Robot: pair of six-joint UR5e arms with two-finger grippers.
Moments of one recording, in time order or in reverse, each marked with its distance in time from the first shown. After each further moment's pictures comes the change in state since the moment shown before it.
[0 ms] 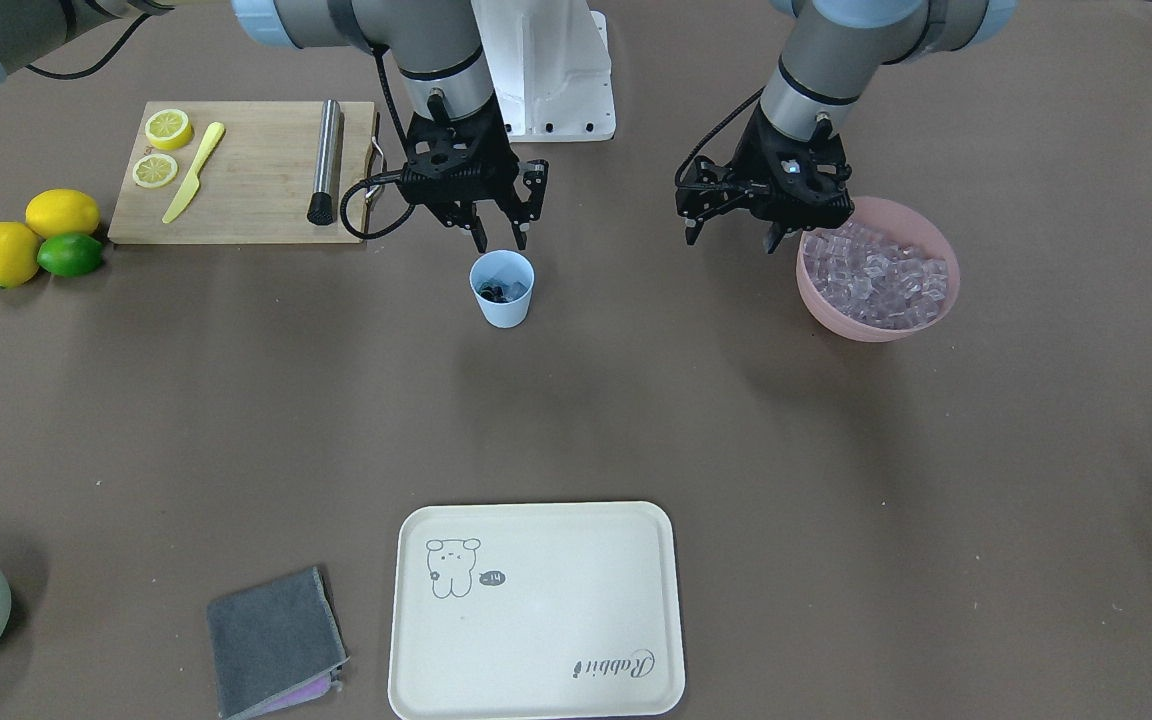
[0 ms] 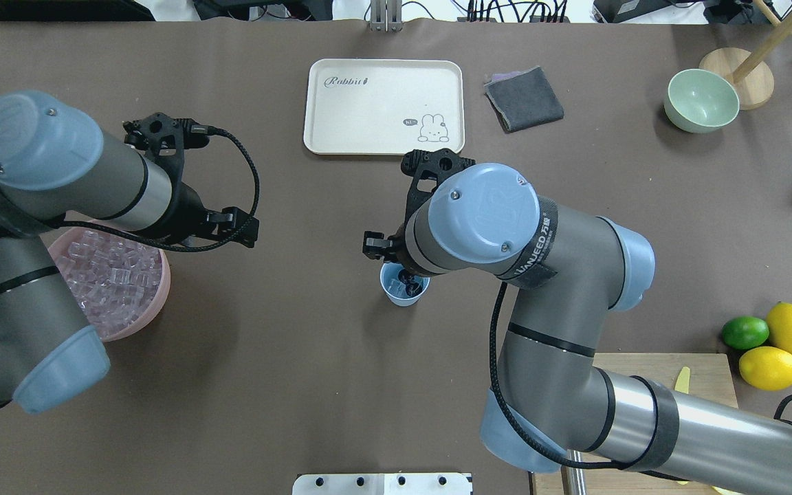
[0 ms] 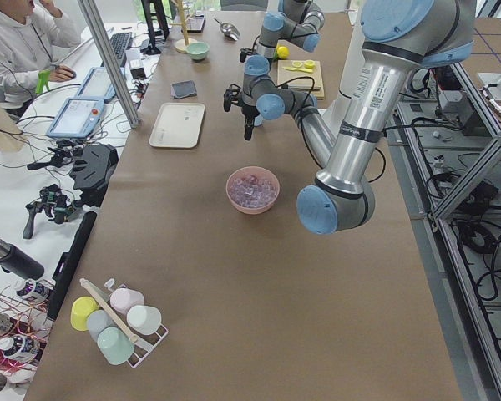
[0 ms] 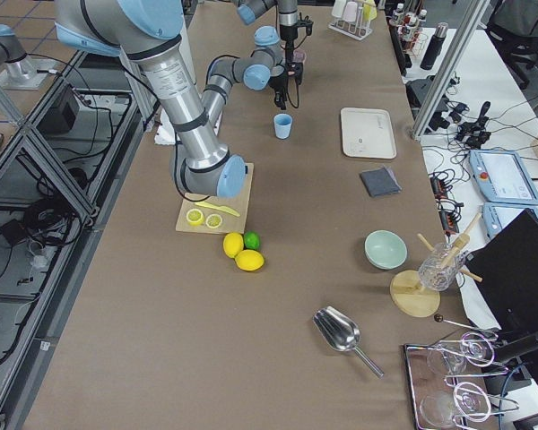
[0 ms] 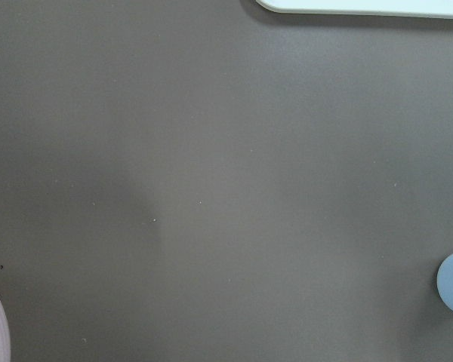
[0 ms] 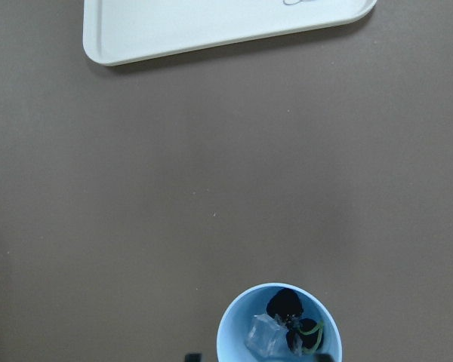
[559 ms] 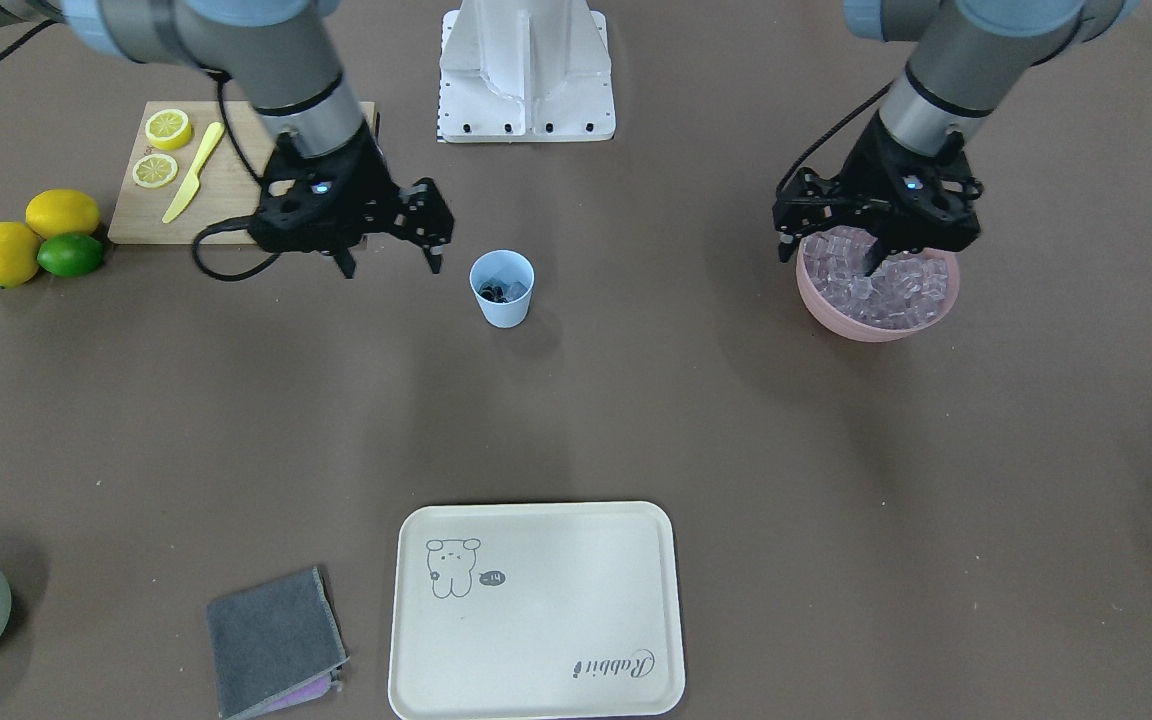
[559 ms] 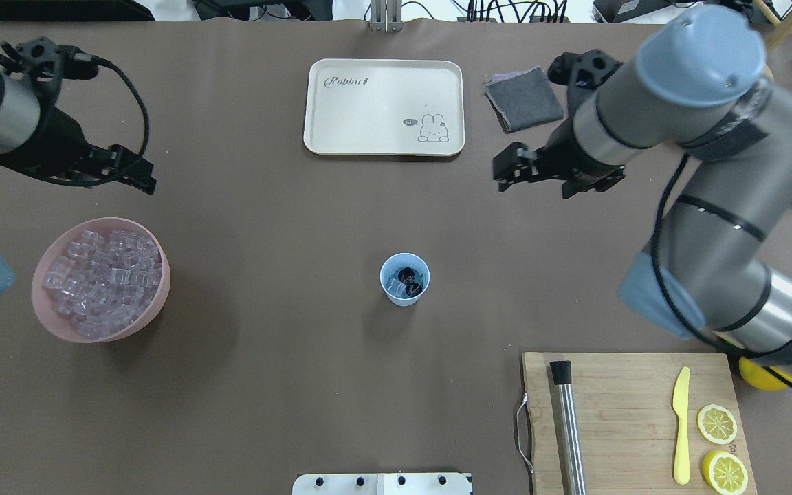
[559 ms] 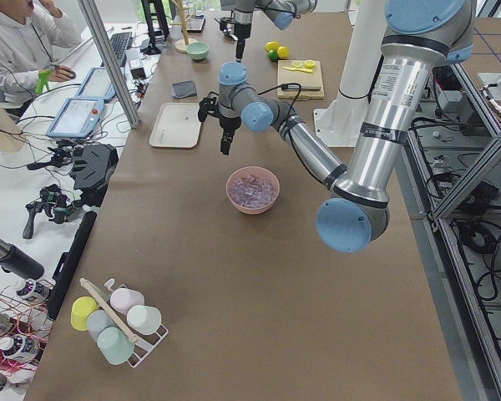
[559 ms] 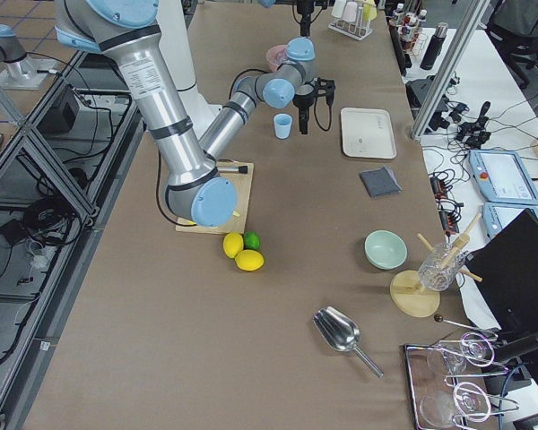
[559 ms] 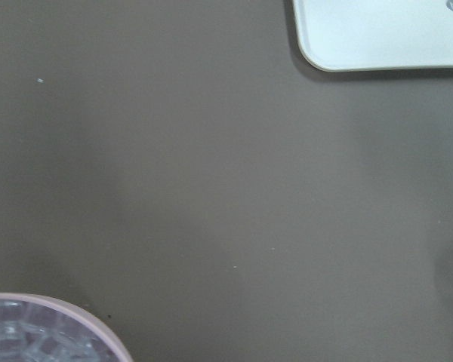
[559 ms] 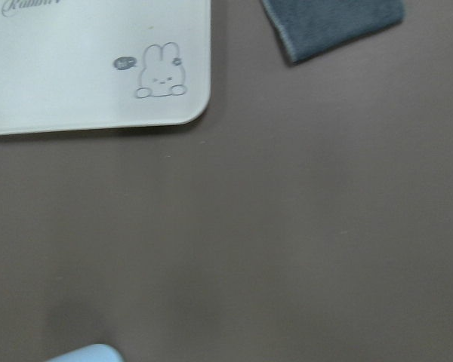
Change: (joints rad) left arm -0.297 0.144 0.001 0.005 -0.191 0.363; right arm 0.400 -0.269 0.100 -0.007 0.386 -0.398
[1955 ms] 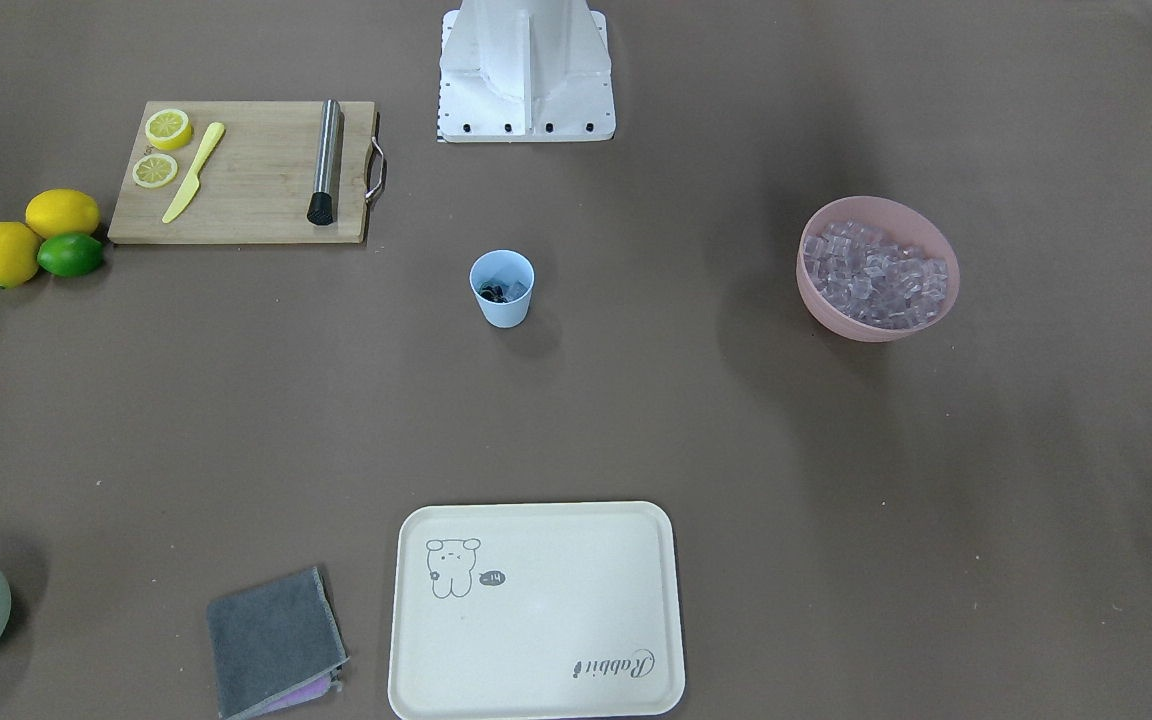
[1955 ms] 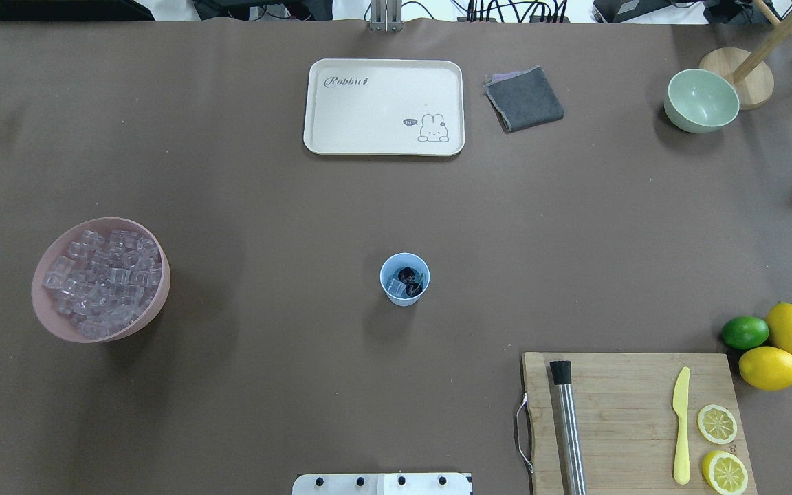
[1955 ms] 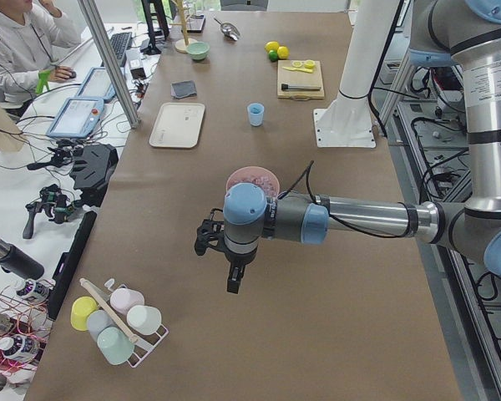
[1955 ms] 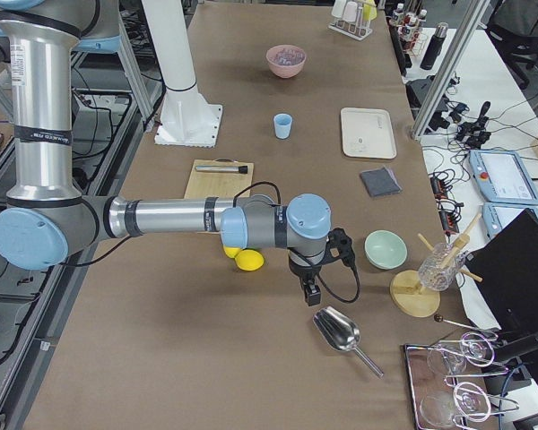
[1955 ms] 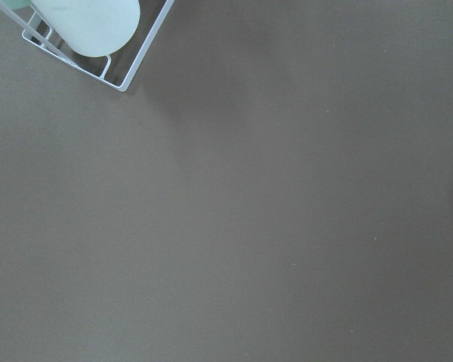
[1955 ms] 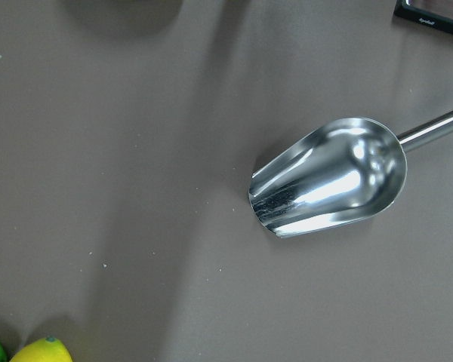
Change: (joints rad) left arm -0.588 0.436 0.178 -0.011 -0.126 0.792; right arm 0.722 -0.461 -0.267 0.007 0.221 -1.260
